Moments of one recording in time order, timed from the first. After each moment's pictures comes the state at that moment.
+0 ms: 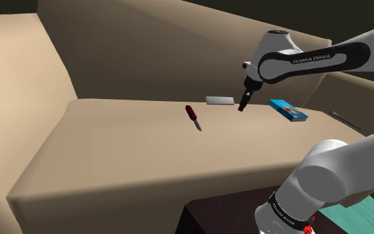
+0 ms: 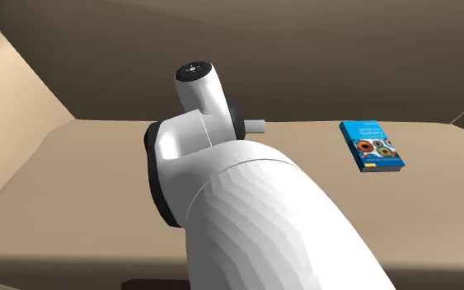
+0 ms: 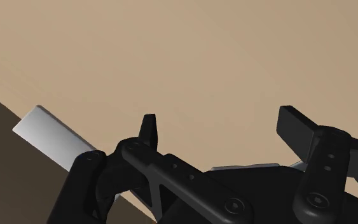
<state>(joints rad) 0.01 -0.58 -0.31 -2.60 -0.40 2.18 -0.47</state>
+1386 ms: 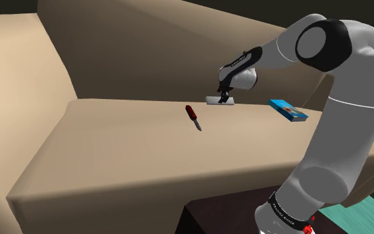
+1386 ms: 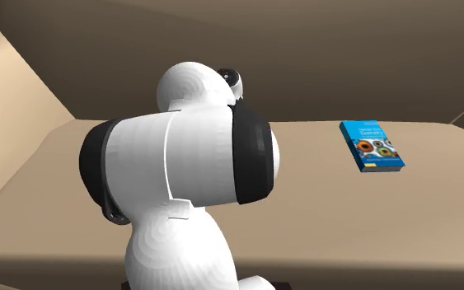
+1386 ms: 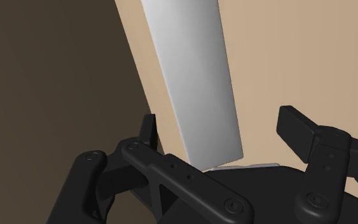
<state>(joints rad) 0.05 0.23 -0.48 -2.16 0.19 2.83 -1.52</state>
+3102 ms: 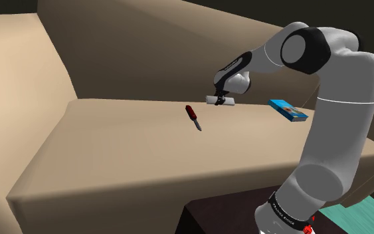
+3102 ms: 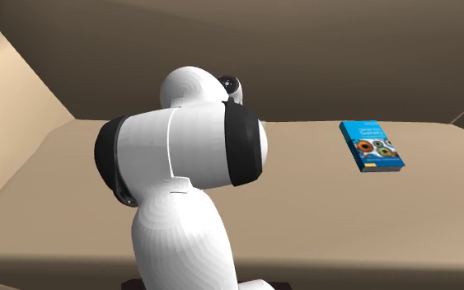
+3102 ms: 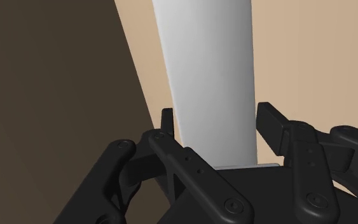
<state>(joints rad) -0.03 0.35 -0.39 -2.09 0.30 2.88 -1.62</state>
